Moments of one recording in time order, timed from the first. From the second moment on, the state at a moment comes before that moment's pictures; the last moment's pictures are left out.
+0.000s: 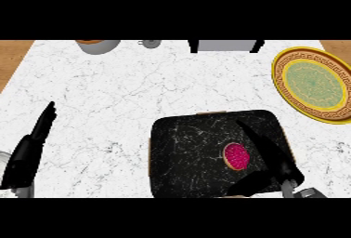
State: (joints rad) left arm 0.06 0.41 -0.02 -1.52 -0.06 0.13 -0.11; right arm -0.07 -0.36 0.40 -1.67 0.16 0.07 0.61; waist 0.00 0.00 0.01
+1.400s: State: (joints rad) left arm 0.04 0.36 0.02 -1.54 -0.10 0.08 -0.12; right arm -0.22 -0.93 -0.08 -1.24 0.30 0.22 -0.03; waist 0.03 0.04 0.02
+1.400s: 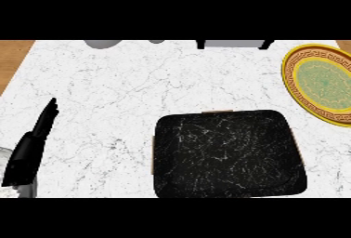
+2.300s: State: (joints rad) left arm 0.01 0.35 0.00 -1.53 -0.11 0.07 -0.11; right arm -0.38 -1.13 -0.32 -0.81 0.17 0.31 -0.84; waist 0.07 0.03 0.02
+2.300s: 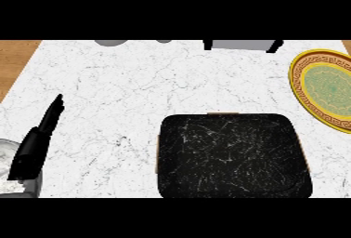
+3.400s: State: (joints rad) left arm -0.01 0.34 0.00 -1.49 -0.13 0.06 -0.12; right arm -0.74 -0.93 0.01 -0.48 0.40 0.28 -0.89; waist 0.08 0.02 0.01
